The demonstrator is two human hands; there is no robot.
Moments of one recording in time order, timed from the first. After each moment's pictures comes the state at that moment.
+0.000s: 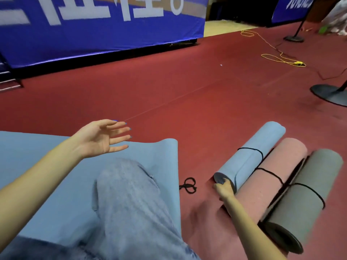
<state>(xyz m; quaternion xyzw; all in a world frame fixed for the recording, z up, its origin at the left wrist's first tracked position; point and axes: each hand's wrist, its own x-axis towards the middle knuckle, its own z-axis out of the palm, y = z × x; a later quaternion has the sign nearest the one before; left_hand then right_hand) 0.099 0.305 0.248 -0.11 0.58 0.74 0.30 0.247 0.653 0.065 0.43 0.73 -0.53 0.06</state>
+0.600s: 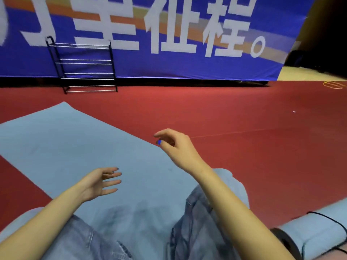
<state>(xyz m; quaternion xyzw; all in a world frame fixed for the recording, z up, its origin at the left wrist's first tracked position) 0.206 0.090 0.156 -0.32 0.60 0.73 0.11 0.174 0.350 0.278 -0.27 0.84 -0.48 -0.01</state>
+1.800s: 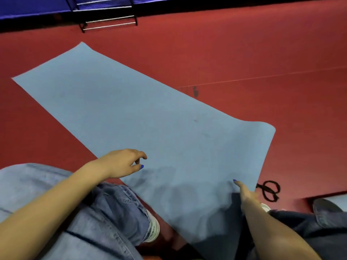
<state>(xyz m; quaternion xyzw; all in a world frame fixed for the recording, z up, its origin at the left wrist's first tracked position) 0.215 0.133 0.106 0.05 0.96 0.05 0.29 0.167 0.517 -0.107 0.49 0.73 -0.42 0.21</state>
